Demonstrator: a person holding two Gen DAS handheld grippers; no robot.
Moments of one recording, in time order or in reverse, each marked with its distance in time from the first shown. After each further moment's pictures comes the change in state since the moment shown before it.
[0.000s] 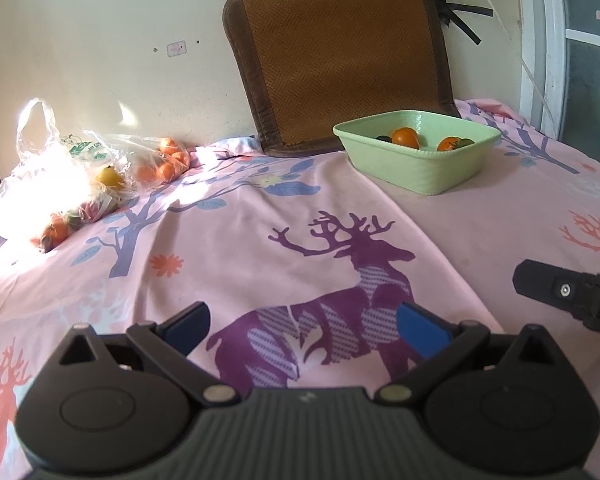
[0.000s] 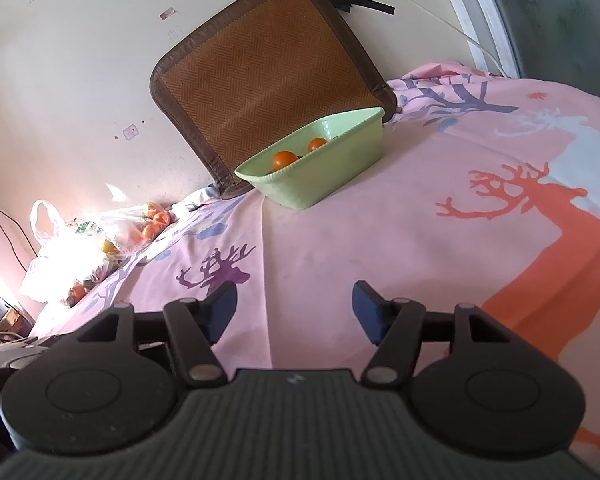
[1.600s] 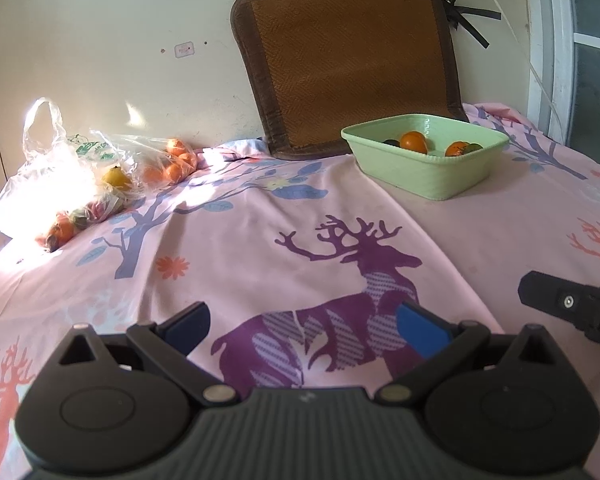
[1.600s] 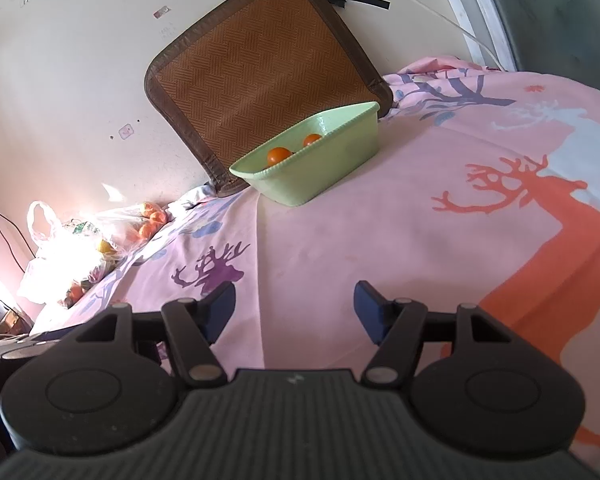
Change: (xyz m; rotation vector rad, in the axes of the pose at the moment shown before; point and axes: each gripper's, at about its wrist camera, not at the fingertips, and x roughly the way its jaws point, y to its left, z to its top) left arm 0.002 0.002 0.002 -0.010 -0.003 0.004; right arm 0.003 -0.003 -0.003 0.009 0.003 -0.004
